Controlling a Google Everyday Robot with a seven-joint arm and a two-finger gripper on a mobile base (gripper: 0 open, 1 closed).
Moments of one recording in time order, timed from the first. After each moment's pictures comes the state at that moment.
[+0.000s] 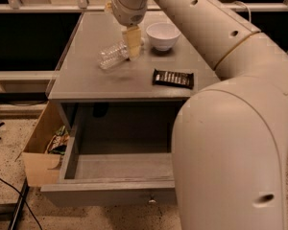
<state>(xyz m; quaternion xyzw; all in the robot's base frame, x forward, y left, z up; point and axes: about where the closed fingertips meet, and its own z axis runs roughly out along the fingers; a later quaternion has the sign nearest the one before) 0.751 0.070 0.917 -0.84 0.47 -0.11 0.24</state>
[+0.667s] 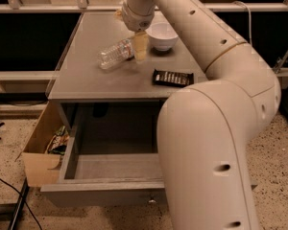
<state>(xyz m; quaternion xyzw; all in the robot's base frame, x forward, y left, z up) 0.782 0.049 0.883 -0.84 0.48 -0.08 0.23</state>
